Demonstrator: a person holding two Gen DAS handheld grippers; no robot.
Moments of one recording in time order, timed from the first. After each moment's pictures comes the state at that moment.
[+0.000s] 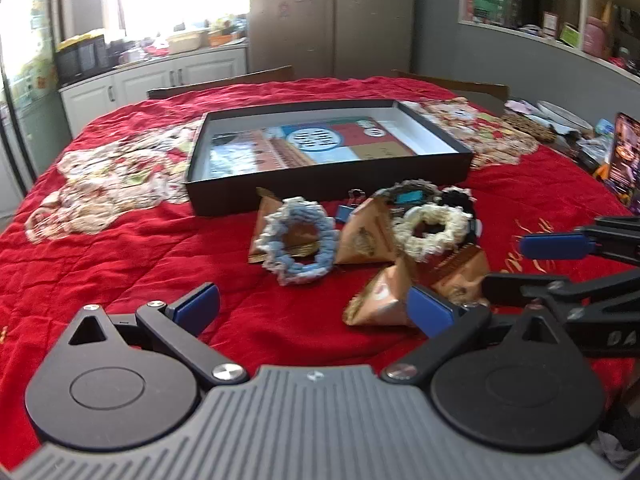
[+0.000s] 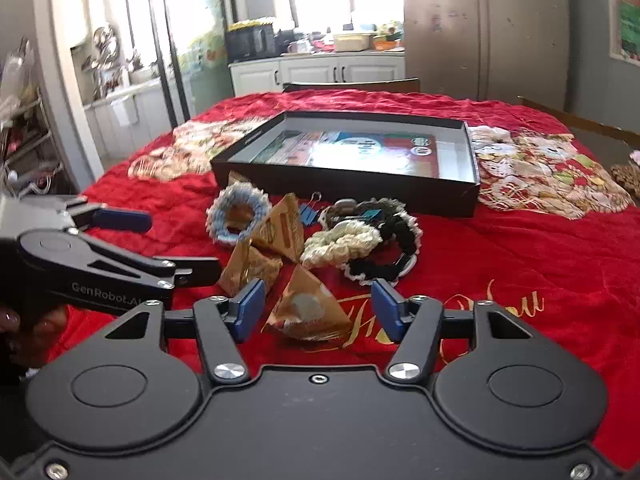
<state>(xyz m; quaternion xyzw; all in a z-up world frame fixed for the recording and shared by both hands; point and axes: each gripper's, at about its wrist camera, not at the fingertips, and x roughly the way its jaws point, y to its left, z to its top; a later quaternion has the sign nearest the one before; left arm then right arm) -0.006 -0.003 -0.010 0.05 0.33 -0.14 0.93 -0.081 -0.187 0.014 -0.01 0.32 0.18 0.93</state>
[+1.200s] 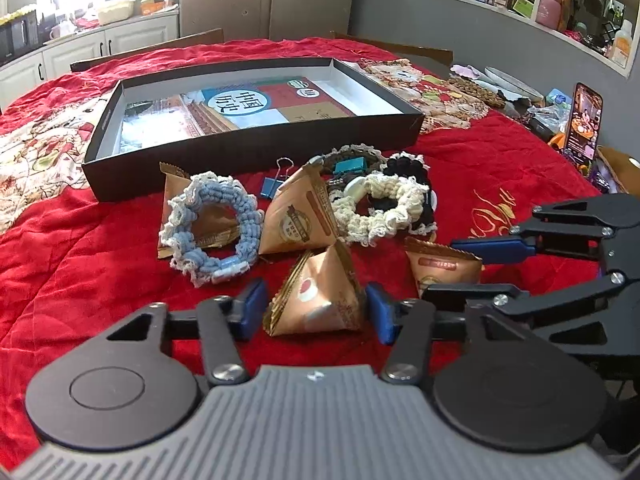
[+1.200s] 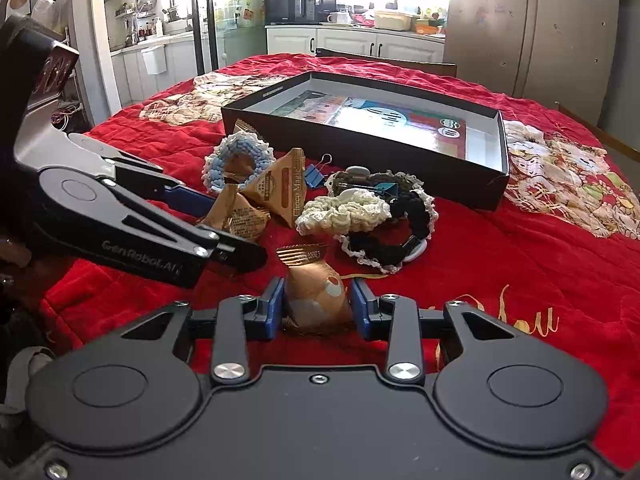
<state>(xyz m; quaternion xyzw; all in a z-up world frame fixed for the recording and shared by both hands) 0.029 -0.024 -0.033 0.04 0.38 -0.23 0.89 -0.060 -0.188 -0.012 -0.08 0.34 0.22 0.91</state>
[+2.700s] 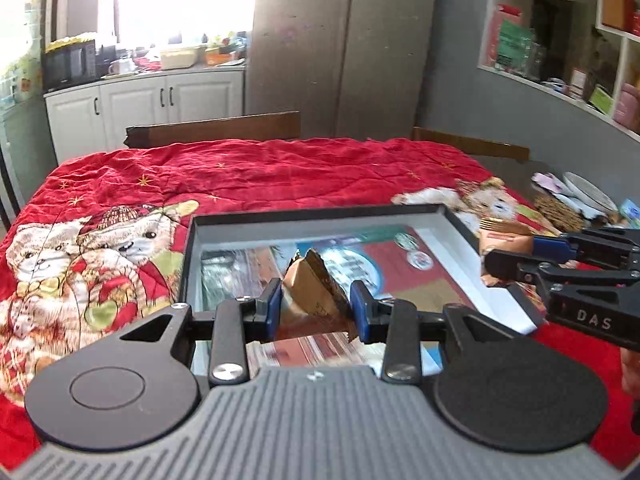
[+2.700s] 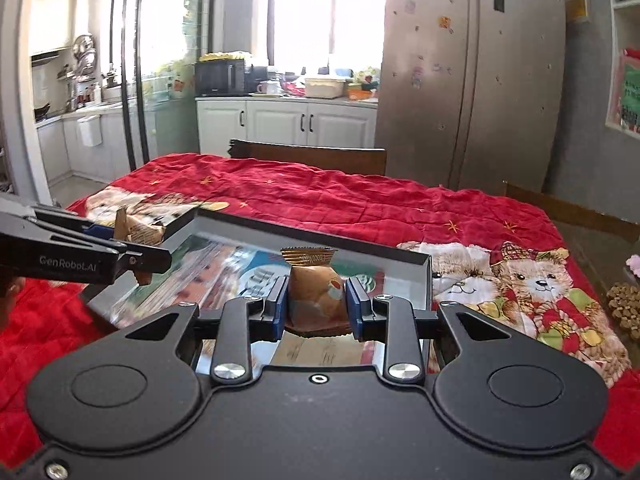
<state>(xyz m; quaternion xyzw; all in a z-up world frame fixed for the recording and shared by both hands) 0.182 0.000 0.036 0.00 0.30 -0.15 0.94 0.120 -0.198 0.064 -0.05 0.25 0.13 0.96</state>
